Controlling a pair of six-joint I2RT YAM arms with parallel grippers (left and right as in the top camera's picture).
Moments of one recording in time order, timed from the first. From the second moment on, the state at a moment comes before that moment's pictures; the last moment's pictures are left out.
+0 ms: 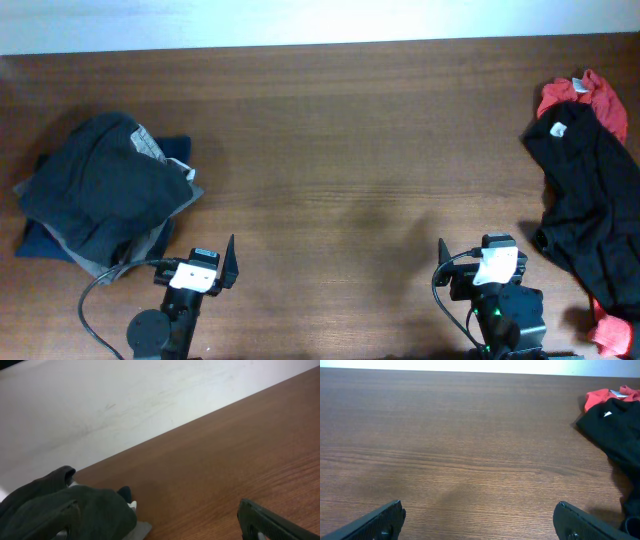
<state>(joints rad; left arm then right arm) 0.05 0.02 0.01 -0.06 0.23 0.36 0.12 0.01 0.15 -0.50 0.08 0.02</state>
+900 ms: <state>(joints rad) 0.05 0.04 0.14 -0.05 0.58 0.15 0.12 0.03 0.24 -0.25 -0.32 0.11</state>
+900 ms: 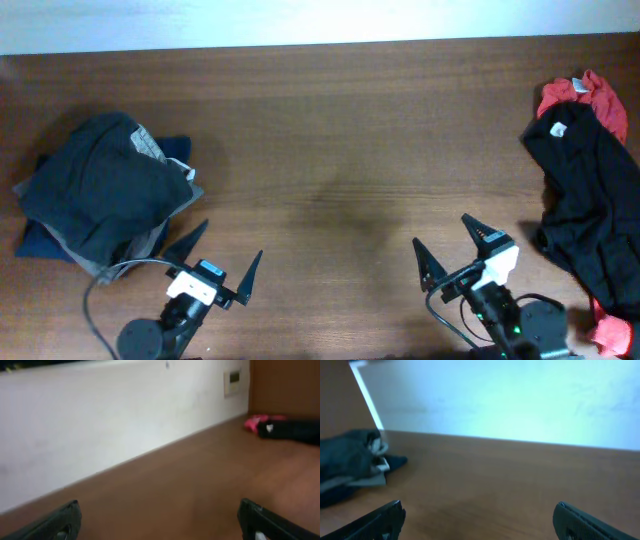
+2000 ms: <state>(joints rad) 0.05 1.12 1.20 -0.69 0.62 0.11 -0.36 1.77 1.69 -1.05 -0.09 0.35</state>
